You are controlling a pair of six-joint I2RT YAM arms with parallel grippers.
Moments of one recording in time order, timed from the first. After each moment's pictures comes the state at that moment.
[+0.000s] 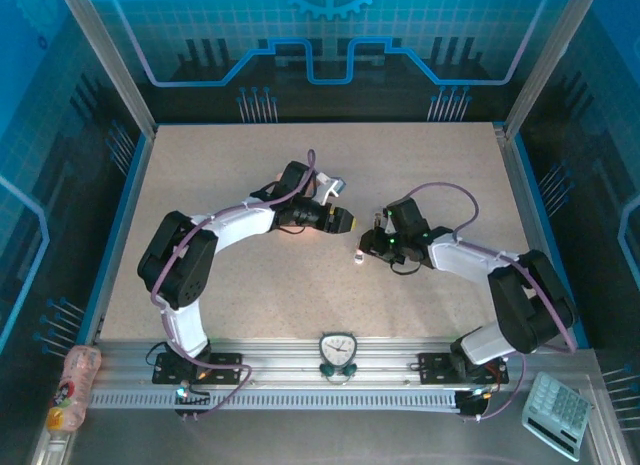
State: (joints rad) left arm -0.51 1.84 1.20 -0.15 0.68 -0.33; right arm 0.45 1.49 0.73 -0.20 -0.28 0.77
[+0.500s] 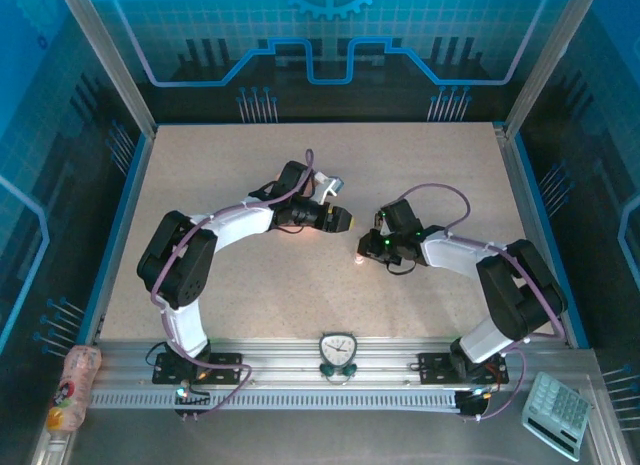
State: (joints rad) left arm -0.50 1.84 1.19 -0.15 0.67 -0.33; right arm 0.47 1.57 0.75 -0.19 -0.27 0.75
